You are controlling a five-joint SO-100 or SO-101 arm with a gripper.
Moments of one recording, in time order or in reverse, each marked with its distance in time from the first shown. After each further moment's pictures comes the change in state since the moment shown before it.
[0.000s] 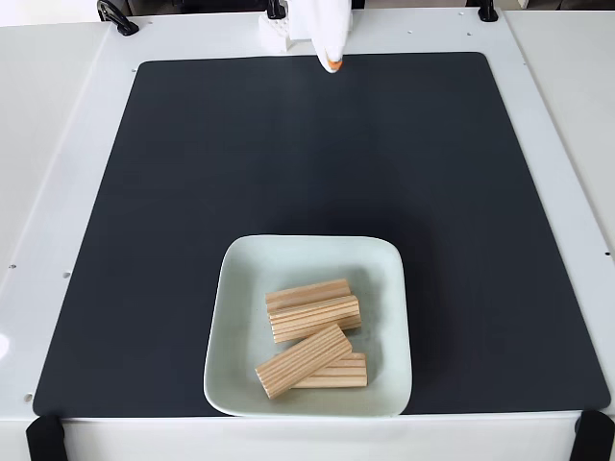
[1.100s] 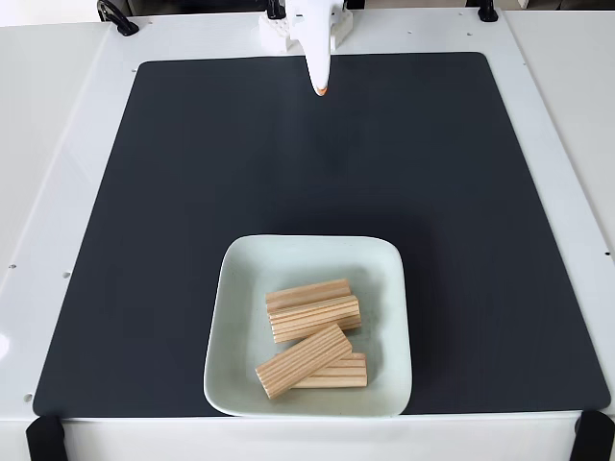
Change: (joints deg) arm -0.6 64.6 55.2 24.3 5.8
